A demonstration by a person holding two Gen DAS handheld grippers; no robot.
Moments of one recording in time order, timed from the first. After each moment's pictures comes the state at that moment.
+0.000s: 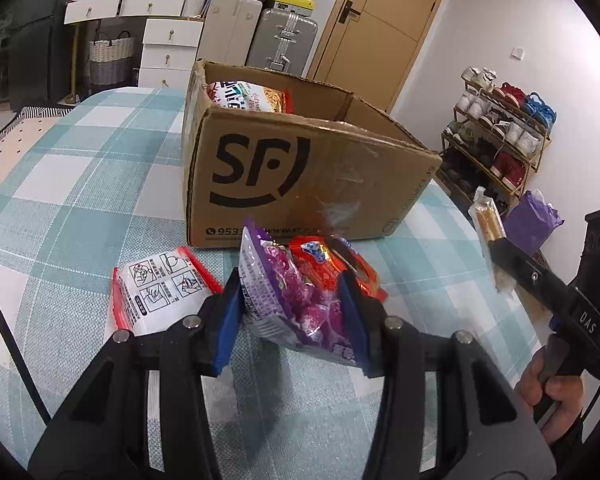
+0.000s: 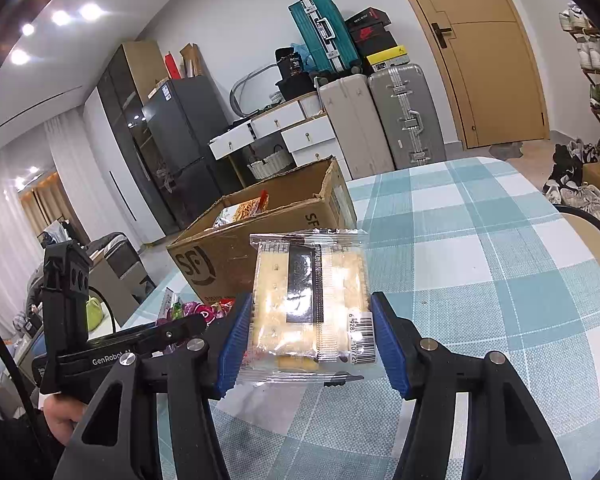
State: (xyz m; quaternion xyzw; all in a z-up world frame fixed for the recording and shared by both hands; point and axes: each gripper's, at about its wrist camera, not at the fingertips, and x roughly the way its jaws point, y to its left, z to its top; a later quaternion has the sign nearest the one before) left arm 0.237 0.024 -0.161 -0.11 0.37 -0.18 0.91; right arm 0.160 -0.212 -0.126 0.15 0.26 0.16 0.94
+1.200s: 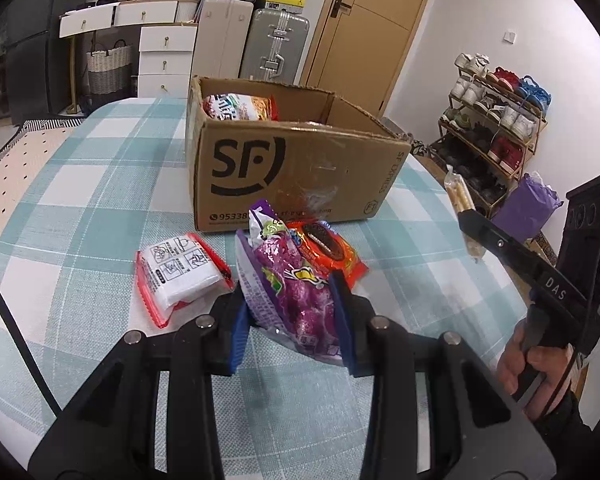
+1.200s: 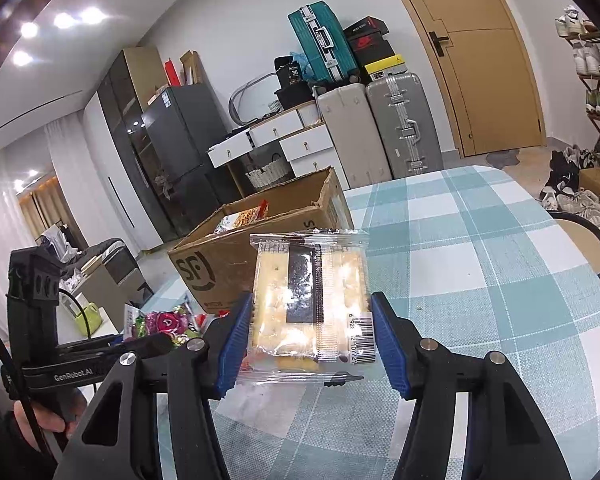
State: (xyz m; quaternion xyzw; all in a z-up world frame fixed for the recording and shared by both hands) left arm 0.185 0.025 -0.127 -0.08 0.37 -0.18 0.91; right arm 0.154 -0.215 -0.125 0.15 0.24 0.15 0.95
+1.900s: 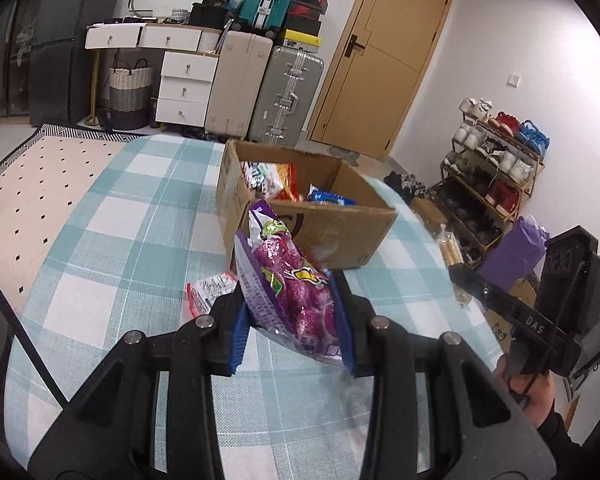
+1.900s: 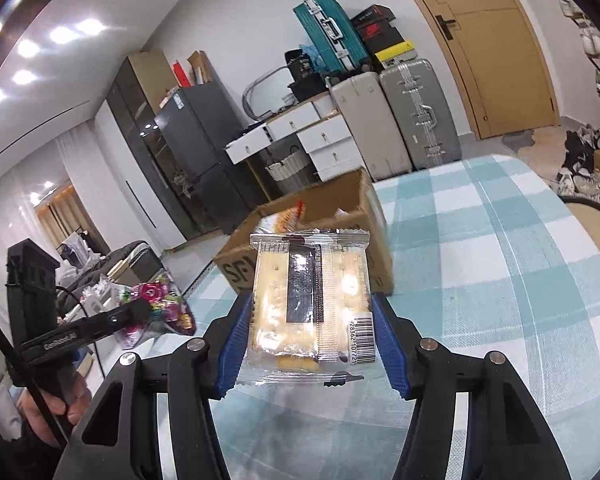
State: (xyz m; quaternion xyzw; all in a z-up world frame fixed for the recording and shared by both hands) left arm 0.130 0.081 -0.046 -0.12 0.32 -0.16 0.93; right arm 0.138 -0.204 -0.088 0.18 0.26 0.19 0.93
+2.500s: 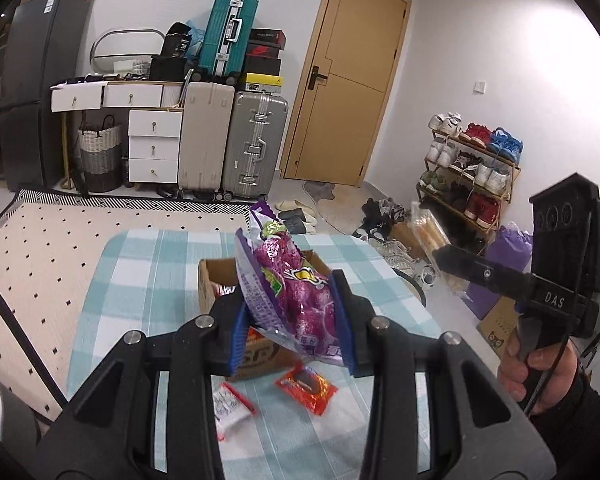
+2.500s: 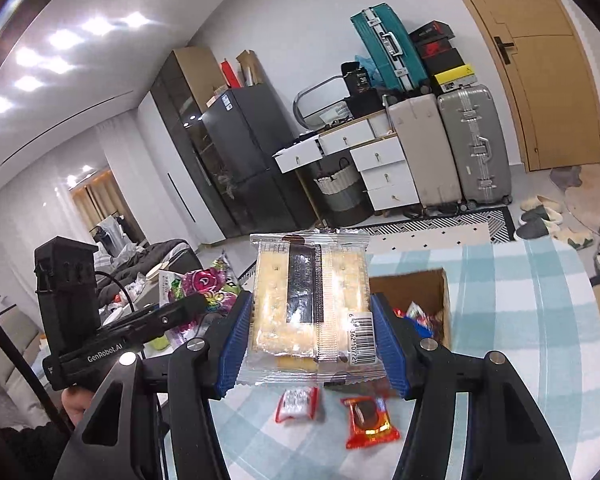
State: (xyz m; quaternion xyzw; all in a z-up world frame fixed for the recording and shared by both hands) left arm 0.152 0.085 0.102 -0.07 0.26 -0.21 0.94; right arm 0.192 -0.172 0.063 0.15 0.24 0.28 0.92
